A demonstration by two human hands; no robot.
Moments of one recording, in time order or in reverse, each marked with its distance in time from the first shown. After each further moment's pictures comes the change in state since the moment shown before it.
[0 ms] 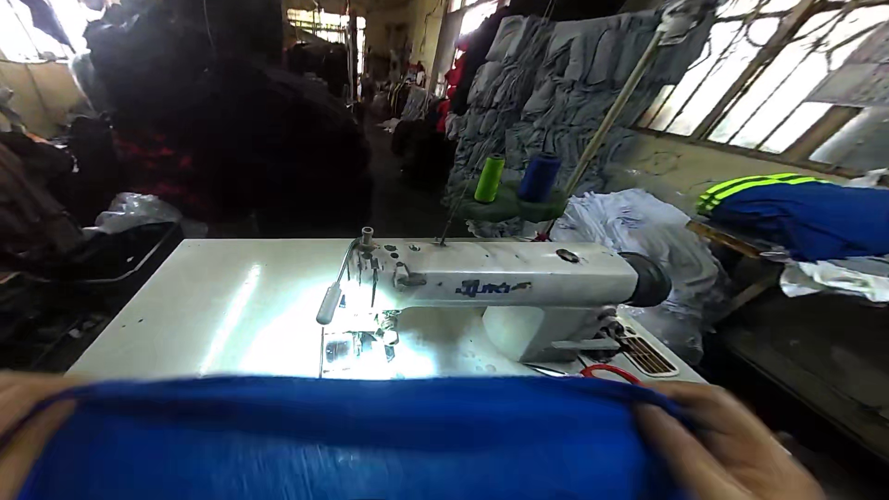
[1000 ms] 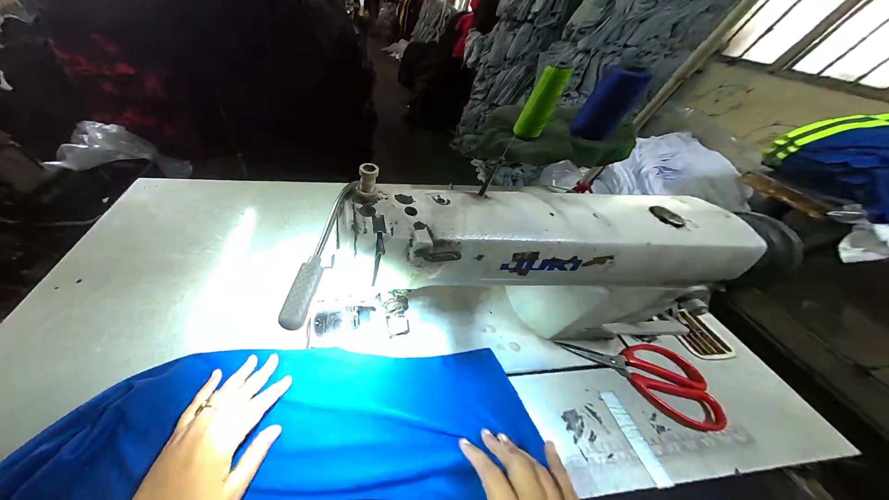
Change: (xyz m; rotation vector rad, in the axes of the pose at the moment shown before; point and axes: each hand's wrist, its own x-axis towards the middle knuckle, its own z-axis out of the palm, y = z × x) left_hand -0.014 0.012 0.195 -0.093 -0.379 0.109; right_hand -0.069 0.017 0.150 -0.508 -0.466 0.101
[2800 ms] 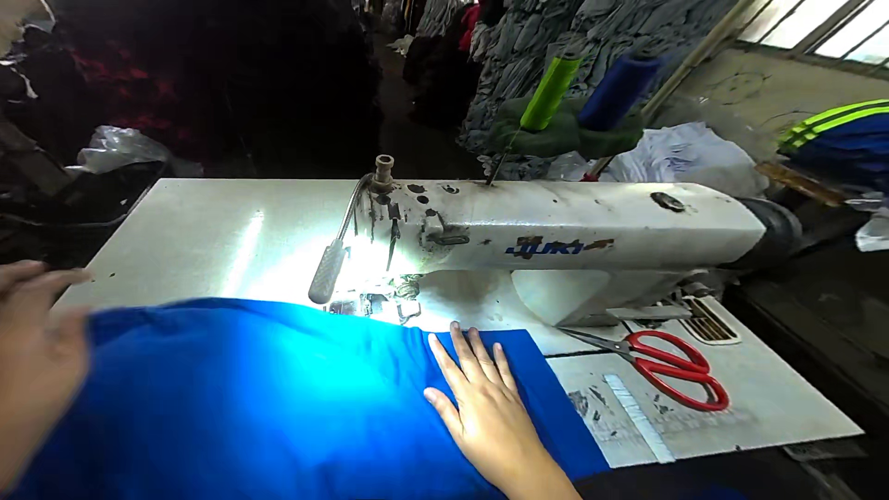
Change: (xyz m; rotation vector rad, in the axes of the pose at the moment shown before) left_hand 0.006 -0.074 -0.125 0.261 0.405 -0.382; right_hand 0.077 0.014 0.044 -0.157 0.186 -0.127
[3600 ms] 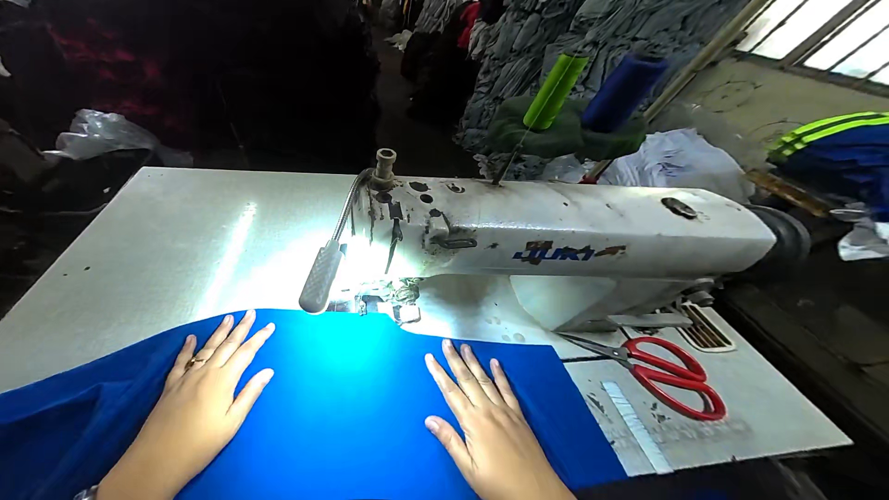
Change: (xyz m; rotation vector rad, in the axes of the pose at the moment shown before) left_hand -0.060 0.061 0.112 -0.079 -0.217 0.282; right_hand -0.014 0.002 -0.016 0.076 -0.141 -0.063
